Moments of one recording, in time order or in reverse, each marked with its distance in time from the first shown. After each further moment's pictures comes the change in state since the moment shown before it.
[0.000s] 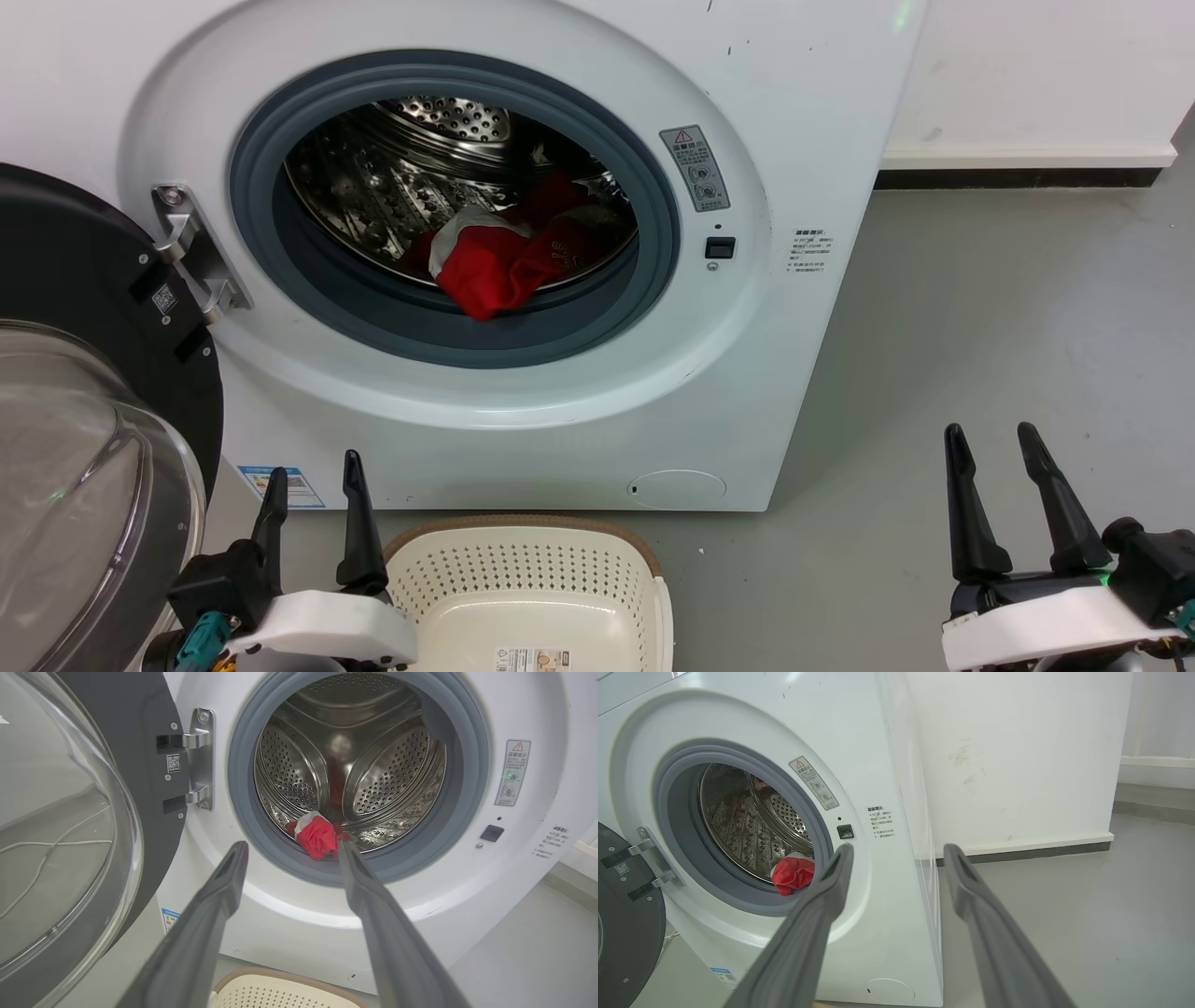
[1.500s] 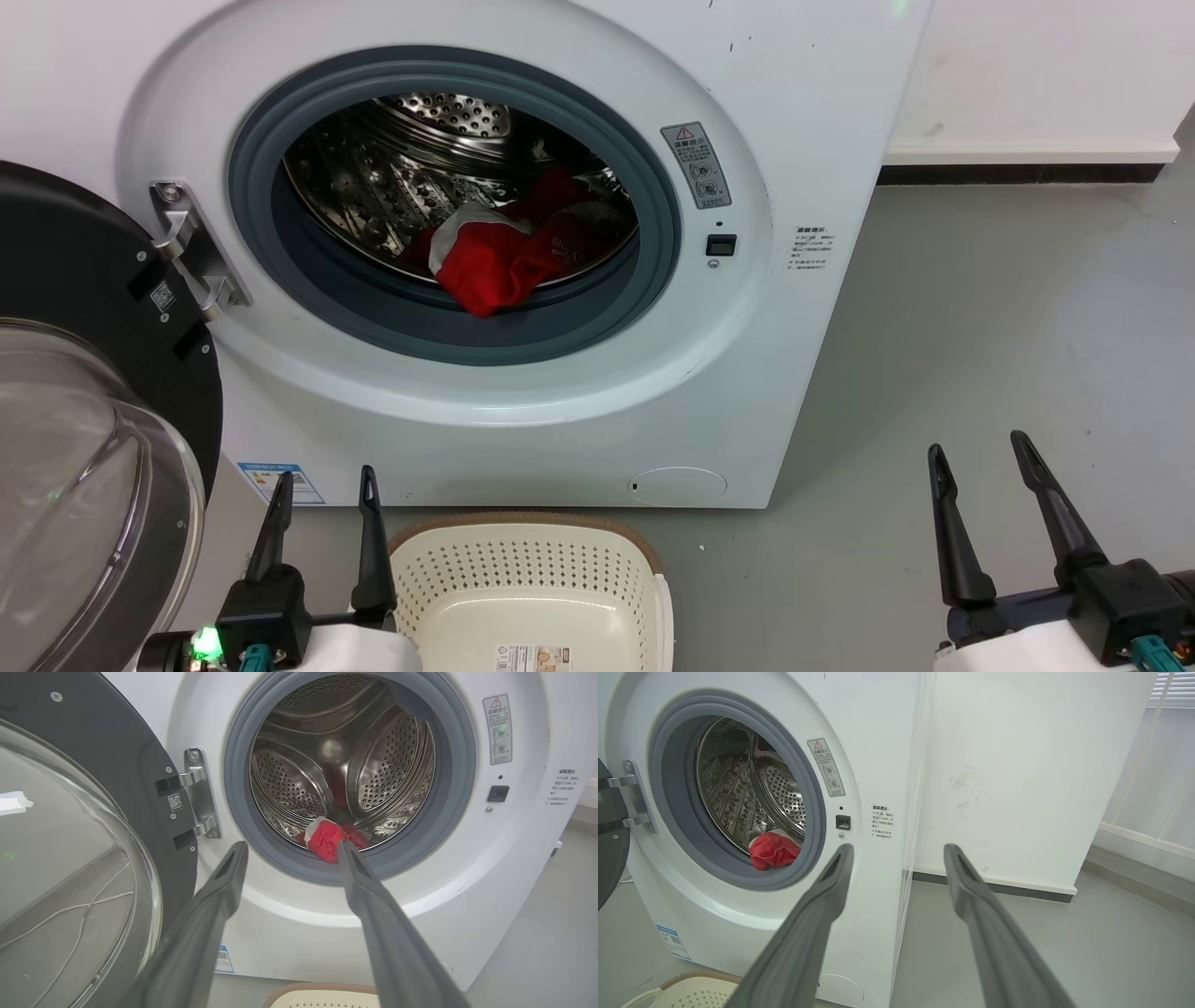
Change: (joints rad) left arm 0.039 -0.035 0.037 -0.001 0.284 -0.040 -0.074; right arm 0.041 0.000 0.006 -0.039 -0.281 0.000 -0.077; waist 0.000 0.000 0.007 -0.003
